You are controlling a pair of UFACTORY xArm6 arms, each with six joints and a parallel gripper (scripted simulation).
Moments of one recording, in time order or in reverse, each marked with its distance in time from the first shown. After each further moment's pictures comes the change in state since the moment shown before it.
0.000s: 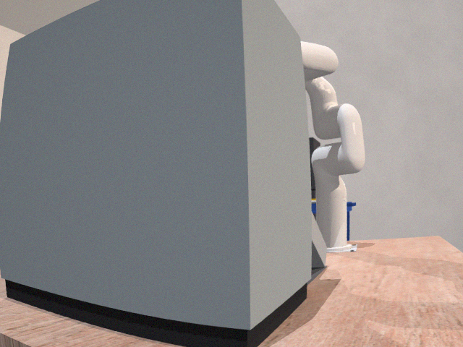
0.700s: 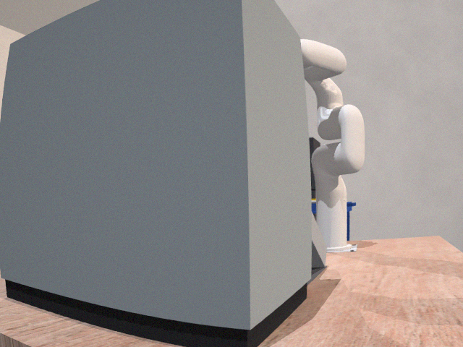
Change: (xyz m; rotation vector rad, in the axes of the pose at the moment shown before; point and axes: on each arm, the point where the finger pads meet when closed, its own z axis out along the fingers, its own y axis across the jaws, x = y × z) left arm 0.000 0.000 -0.052 0.000 0.000 0.000; right arm 0.000 0.000 0.000 0.000 0.000 0.000
